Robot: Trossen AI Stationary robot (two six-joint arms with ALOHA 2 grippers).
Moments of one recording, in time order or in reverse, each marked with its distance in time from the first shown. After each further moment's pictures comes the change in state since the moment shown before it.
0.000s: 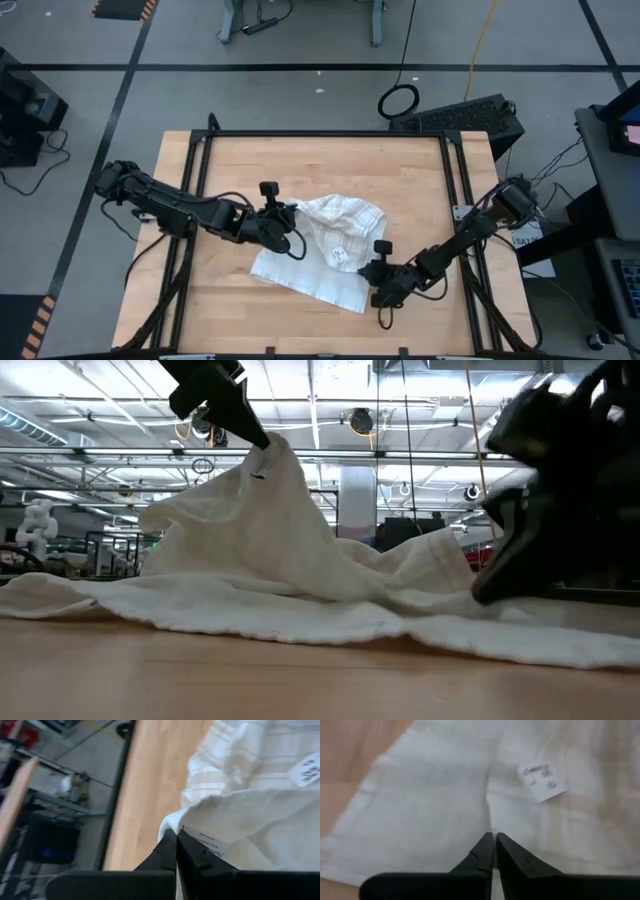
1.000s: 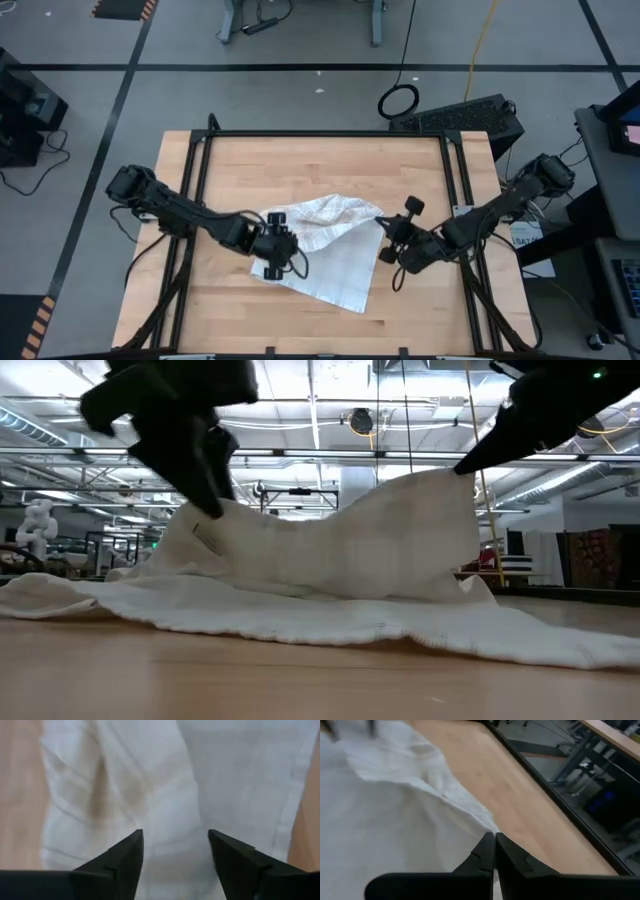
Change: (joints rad) left arm -0.069 0.141 -0.073 -0.007 0.425 -0.292; right arm -0.115 -0.474 0.000 -0.475 0.390 0.032
